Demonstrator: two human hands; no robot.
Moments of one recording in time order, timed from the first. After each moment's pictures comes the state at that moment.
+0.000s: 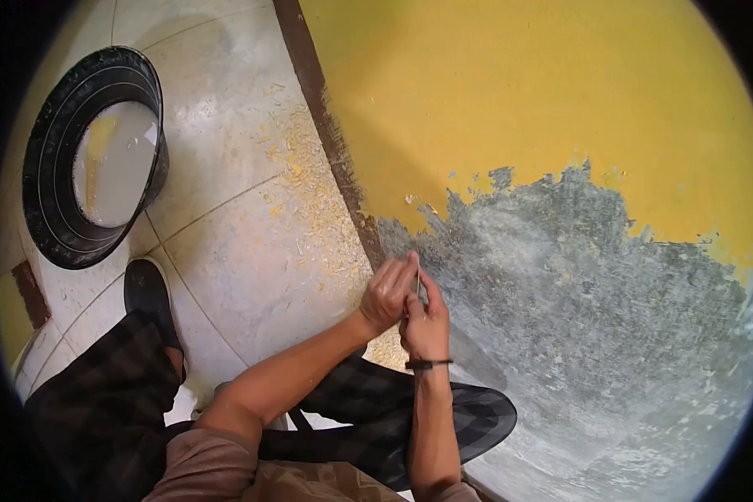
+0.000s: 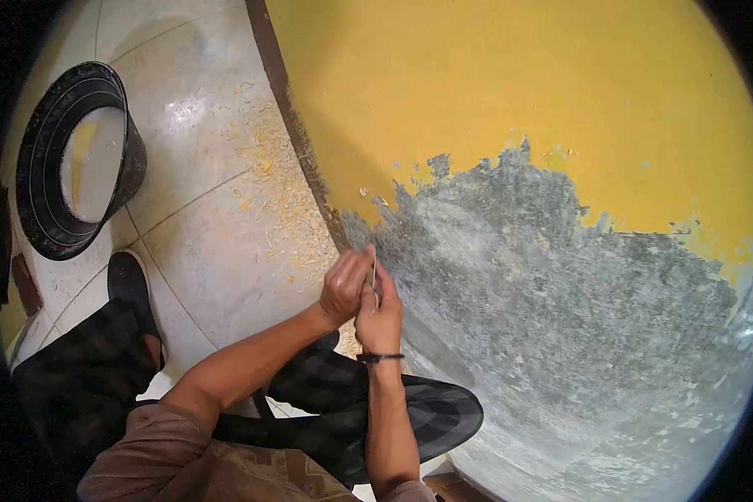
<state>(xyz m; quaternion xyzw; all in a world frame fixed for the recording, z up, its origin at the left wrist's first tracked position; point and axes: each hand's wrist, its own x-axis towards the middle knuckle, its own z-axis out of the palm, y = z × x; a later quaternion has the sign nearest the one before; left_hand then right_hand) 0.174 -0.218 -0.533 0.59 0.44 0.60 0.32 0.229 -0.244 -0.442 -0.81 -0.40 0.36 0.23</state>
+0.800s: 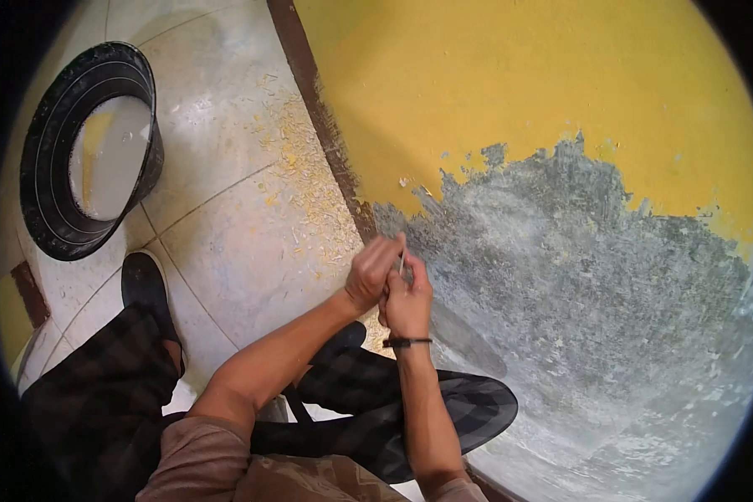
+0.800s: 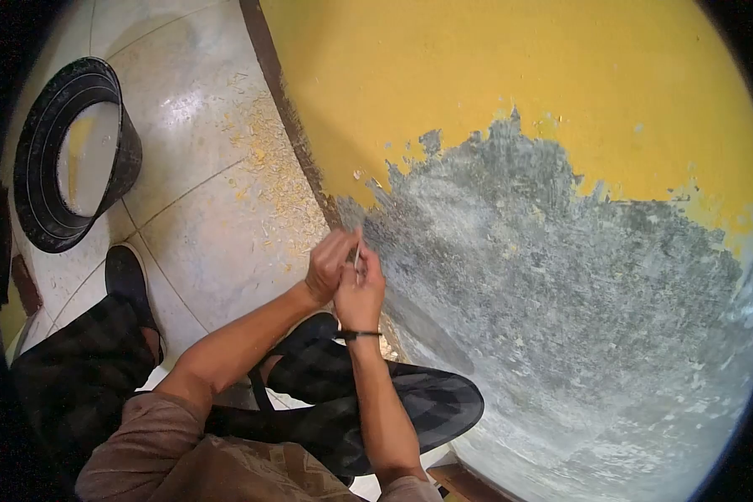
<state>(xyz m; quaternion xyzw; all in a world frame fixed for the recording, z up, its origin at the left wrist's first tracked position) 0.164 -0.211 -0.550 0.58 0.39 0.64 0.32 0.219 -0.250 -0.470 -0.80 -0.36 0.37 0.31</state>
